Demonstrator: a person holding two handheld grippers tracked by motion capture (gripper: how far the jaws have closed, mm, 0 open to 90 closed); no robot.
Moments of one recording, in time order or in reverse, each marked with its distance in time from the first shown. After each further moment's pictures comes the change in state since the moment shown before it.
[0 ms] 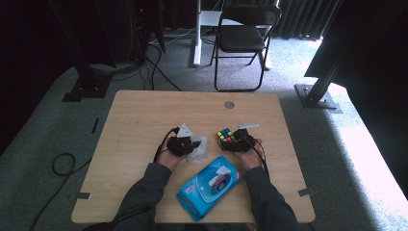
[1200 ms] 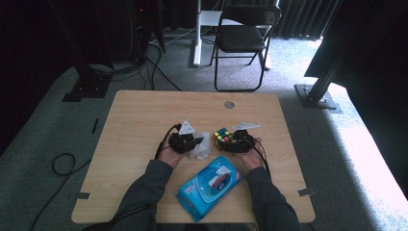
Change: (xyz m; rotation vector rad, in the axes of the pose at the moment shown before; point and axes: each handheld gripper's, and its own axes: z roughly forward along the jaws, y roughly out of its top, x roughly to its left) left arm -0.006 0.020 -0.006 -0.028 -0.001 0.041; right arm 0.006 0.004 -0.011 -0.055 0.089 -0.055
